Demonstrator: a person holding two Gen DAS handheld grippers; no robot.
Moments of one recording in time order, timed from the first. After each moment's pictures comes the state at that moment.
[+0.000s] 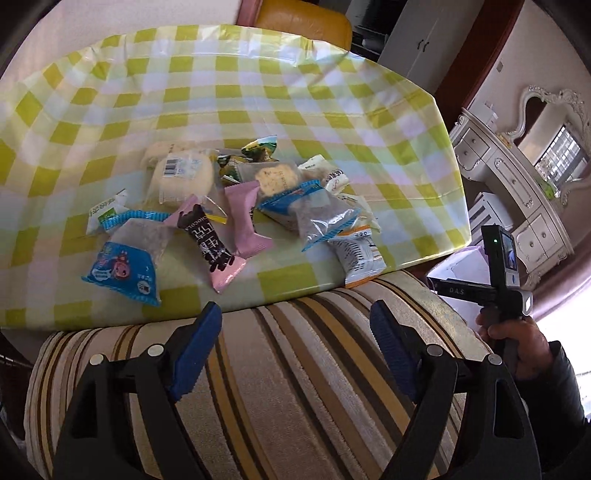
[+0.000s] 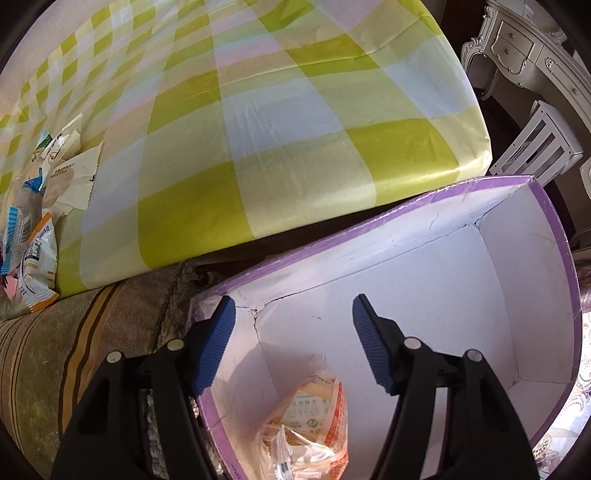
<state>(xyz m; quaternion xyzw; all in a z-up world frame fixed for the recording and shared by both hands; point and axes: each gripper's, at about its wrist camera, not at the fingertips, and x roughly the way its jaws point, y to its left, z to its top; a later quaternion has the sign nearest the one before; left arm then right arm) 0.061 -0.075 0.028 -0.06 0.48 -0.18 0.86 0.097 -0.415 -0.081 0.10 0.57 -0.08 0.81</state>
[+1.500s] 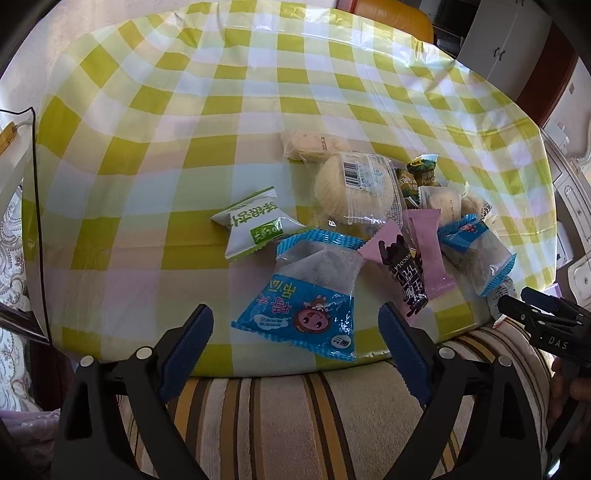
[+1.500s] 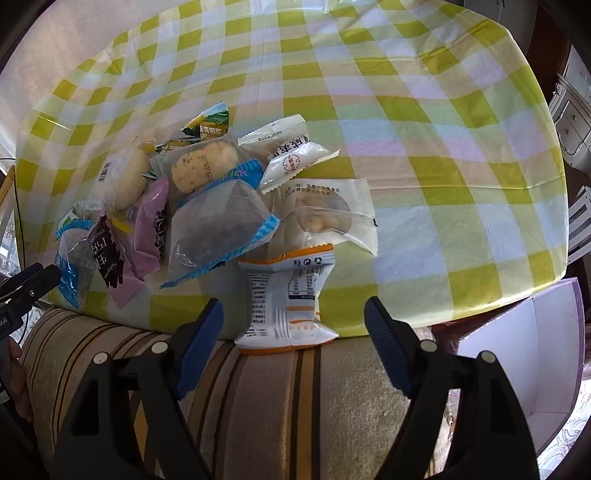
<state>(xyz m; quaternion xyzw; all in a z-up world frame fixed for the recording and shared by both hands) 0.136 0.026 -0.006 -0.04 0.52 -0.06 0.85 0.130 -0.249 -0.028 0.04 0.55 0.03 0.84</state>
